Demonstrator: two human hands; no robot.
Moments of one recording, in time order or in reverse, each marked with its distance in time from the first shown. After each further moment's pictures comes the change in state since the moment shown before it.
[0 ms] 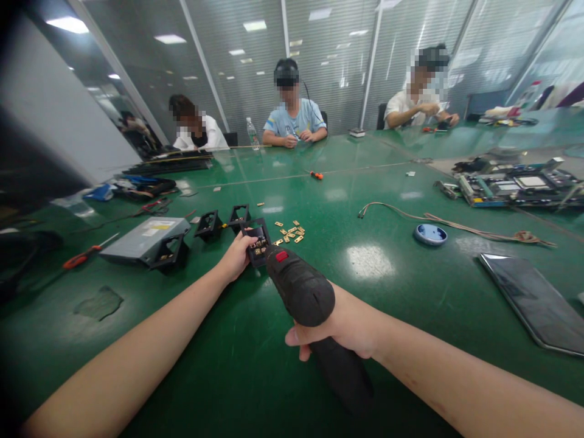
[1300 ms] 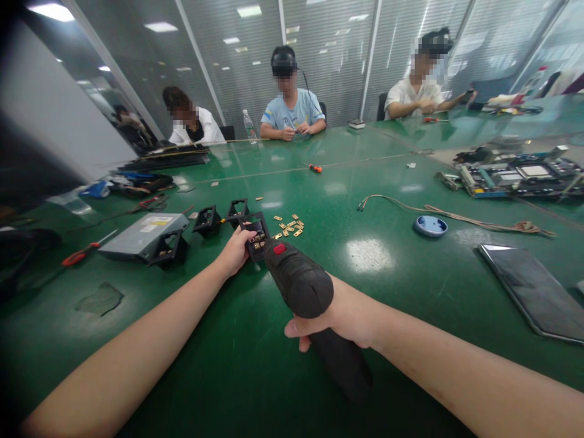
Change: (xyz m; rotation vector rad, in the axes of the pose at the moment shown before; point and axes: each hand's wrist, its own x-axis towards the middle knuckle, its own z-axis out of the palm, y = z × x) left_hand -0.004 0.004 0.005 -0.004 0.020 -0.002; right_hand 0.000 -0.002 -0.001 -0.055 0.009 0.023
